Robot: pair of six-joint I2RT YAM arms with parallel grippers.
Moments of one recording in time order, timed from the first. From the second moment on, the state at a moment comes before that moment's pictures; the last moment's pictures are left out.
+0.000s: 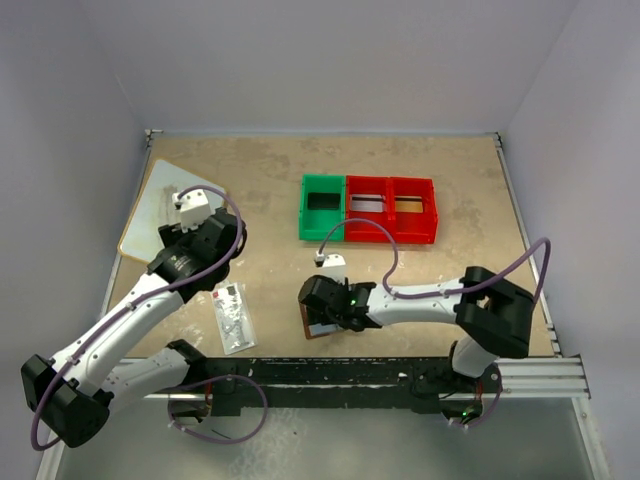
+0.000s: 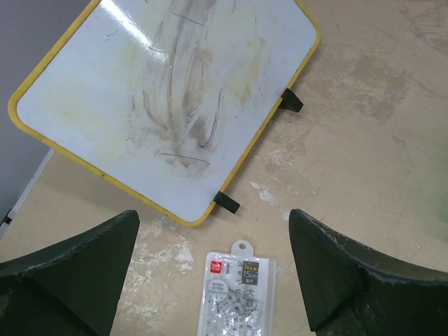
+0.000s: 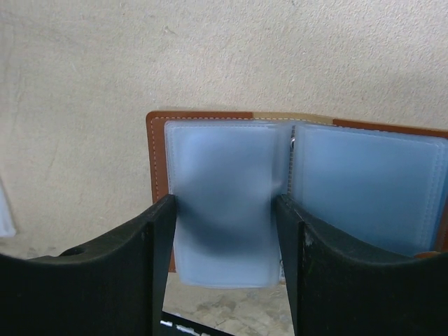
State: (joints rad) left arm -0.60 0.98 0.91 -0.79 -0.93 -0.67; right arm 1.22 1.64 0.89 -0.33 0.45 0.95
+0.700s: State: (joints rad) left arm -0.60 1.00 0.91 -0.79 -0.92 -0.67; right arm 1.08 1.51 0.70 -0.09 0.24 0.95
